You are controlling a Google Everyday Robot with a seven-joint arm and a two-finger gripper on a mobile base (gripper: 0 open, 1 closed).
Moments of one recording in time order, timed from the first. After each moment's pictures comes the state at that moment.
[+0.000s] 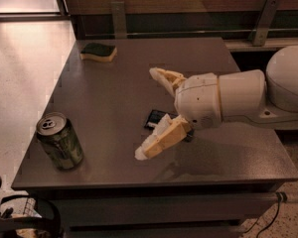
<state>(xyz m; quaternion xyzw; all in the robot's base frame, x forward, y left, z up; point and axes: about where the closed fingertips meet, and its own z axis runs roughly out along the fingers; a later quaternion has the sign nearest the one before) 0.441 0.005 0.920 -0.58 0.58 0.31 0.48</state>
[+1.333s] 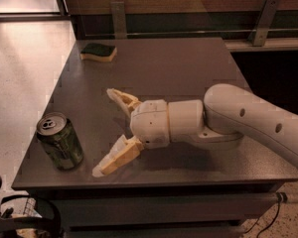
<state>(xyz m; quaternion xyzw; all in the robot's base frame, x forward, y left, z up) 0.432 0.098 0.875 -0.57 0.51 0.40 0.51</state>
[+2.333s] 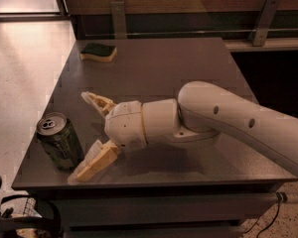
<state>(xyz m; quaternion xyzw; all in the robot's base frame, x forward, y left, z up) 0.415 0.147 0.878 -0.59 0.49 0.41 0.49</state>
